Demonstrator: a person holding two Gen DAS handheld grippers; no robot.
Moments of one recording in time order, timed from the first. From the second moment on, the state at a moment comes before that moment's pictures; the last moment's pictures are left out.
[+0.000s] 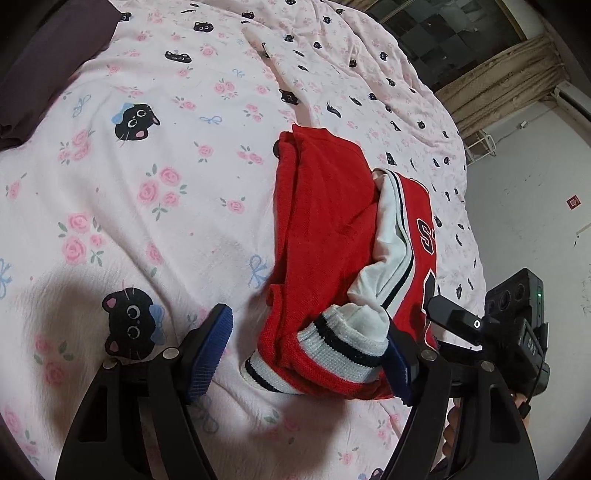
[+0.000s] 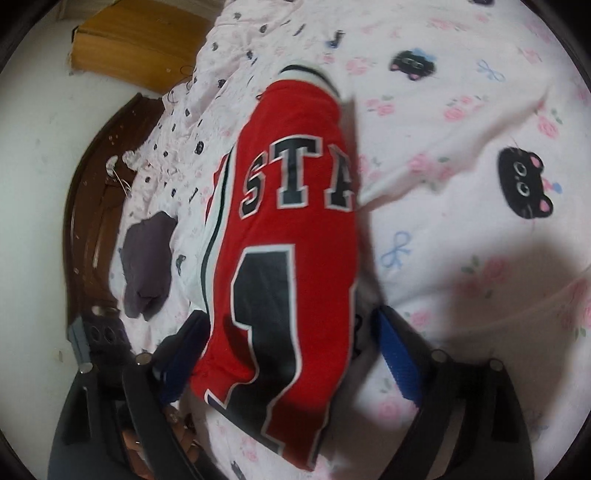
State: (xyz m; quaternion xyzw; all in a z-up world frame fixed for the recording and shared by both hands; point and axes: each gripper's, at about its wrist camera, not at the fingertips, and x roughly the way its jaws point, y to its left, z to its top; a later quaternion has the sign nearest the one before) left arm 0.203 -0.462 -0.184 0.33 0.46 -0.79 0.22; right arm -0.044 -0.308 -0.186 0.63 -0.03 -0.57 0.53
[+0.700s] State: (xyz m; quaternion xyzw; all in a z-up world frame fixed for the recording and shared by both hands) left arm 0.223 -0.461 -0.173 0.30 0.51 -0.78 0.22; right arm -0.047 -0.301 -0.183 0.67 -0.13 -0.50 0.54
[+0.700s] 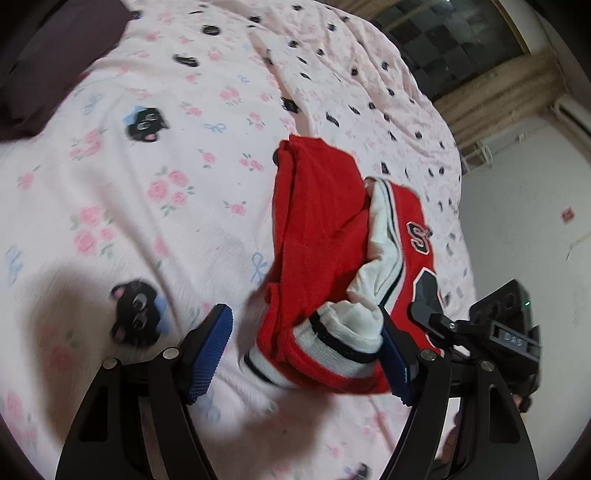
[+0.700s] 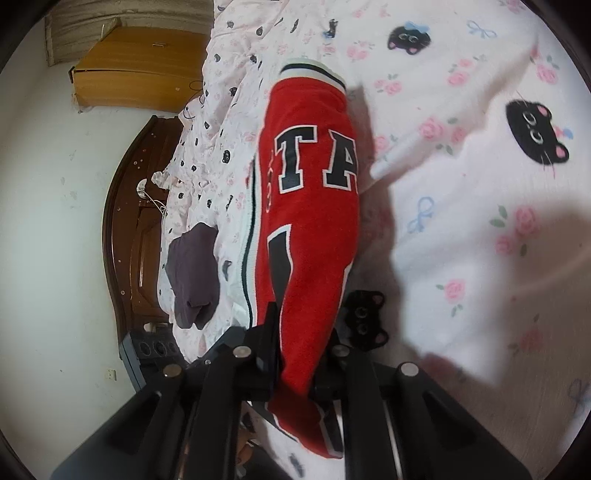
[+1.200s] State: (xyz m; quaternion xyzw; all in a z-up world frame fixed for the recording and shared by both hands) left arm 0.228 -0.450 -0.219 0.17 0.78 -0.60 0.07; right arm -0.047 -0.323 -0.145 0.68 -0.13 -0.50 0.52
